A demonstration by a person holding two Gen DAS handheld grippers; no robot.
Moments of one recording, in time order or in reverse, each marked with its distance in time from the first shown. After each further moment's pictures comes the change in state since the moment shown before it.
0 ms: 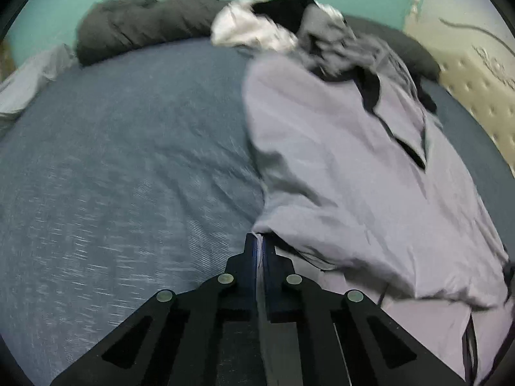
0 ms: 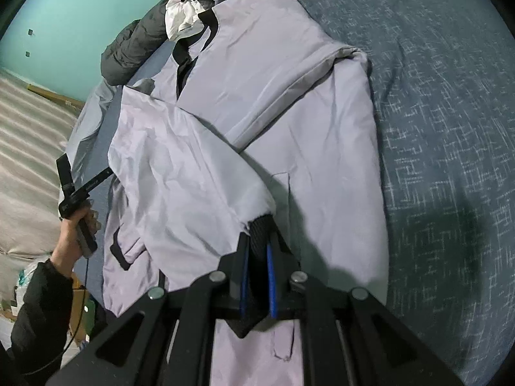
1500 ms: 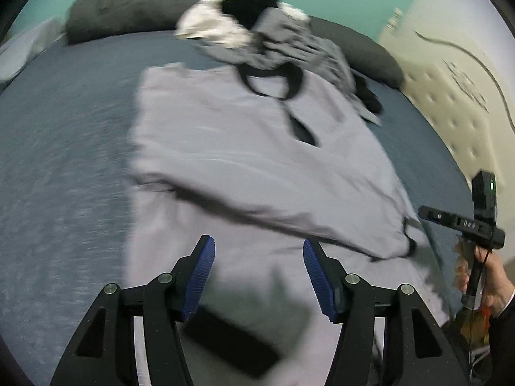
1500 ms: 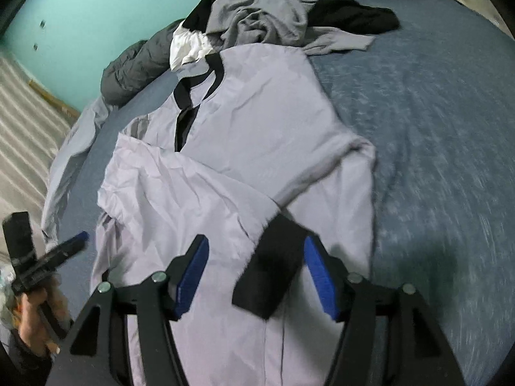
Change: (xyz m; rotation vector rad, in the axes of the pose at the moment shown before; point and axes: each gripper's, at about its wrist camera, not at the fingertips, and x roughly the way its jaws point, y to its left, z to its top) left arm -0.066 -0.089 -0.041 -0.110 0.069 -0.160; right arm -0.010 0.023 0.048 -0.117 -0.163 -0.115
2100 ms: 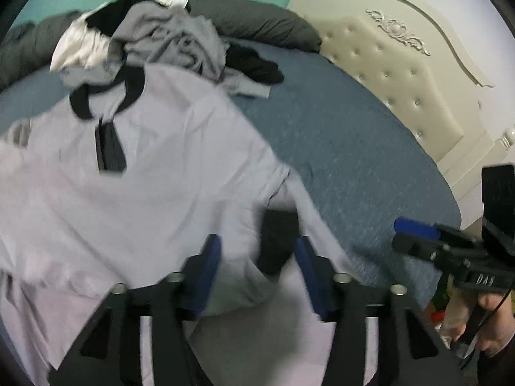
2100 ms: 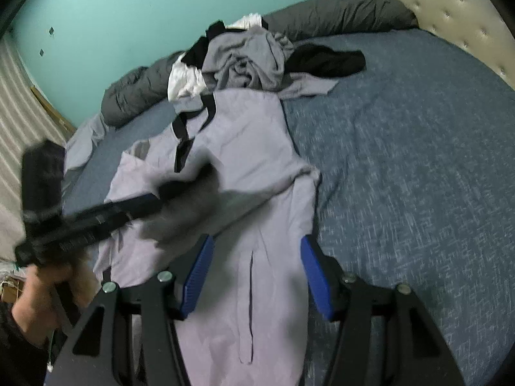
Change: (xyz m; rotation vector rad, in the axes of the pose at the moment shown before) left arm 0.086 -0.221 0.020 0.267 0.089 -0.248; right arm -0.095 -0.013 -0.030 0.006 -0.137 -0.060
